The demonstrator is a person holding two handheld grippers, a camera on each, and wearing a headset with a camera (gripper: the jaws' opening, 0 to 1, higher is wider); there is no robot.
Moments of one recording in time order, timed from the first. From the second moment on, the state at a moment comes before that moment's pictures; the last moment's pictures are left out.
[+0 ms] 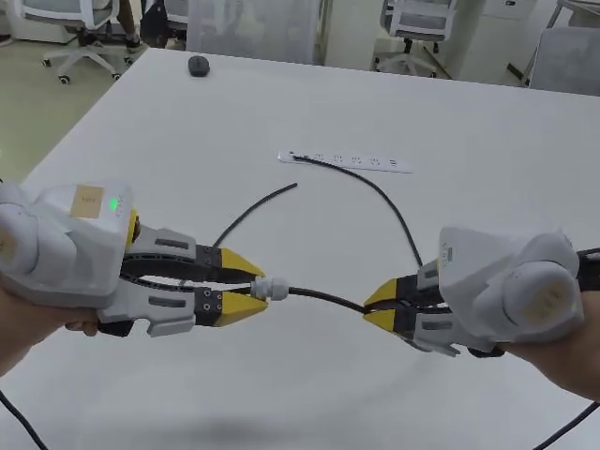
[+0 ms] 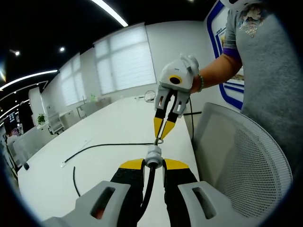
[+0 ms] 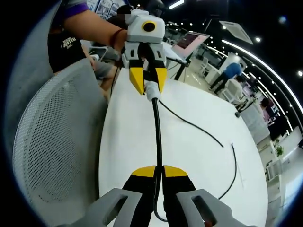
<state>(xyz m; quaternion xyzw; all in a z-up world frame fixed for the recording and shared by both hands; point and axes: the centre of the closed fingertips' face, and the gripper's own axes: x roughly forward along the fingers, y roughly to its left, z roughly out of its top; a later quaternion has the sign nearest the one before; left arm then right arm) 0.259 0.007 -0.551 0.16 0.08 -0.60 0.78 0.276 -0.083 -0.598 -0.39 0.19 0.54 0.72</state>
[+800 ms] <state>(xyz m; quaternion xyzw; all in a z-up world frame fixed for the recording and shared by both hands) 0.260 0.011 -0.557 0.16 0.09 -0.59 0.79 0.285 -0.098 -0.614 -0.38 0.23 0.53 0.72</state>
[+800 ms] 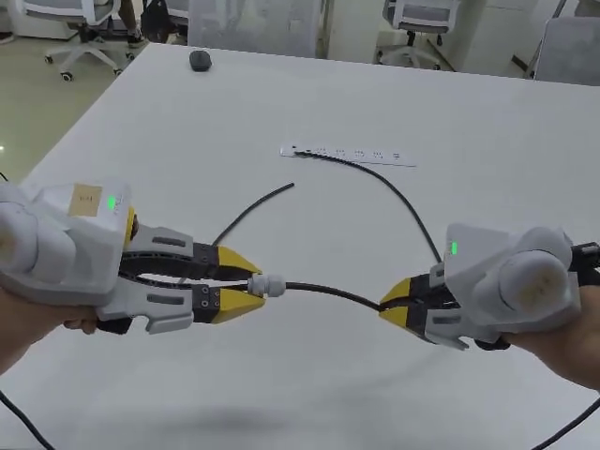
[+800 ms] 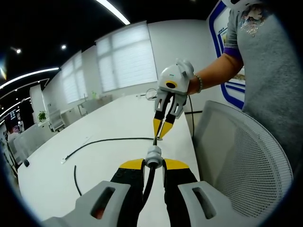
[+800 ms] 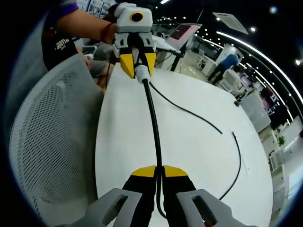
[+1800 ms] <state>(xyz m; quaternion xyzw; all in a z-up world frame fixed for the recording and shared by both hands) 0.261 -0.004 -0.566 0.16 0.10 -0.58 0.79 0.262 -0.014 -0.569 -0.36 0.15 0.58 0.71</state>
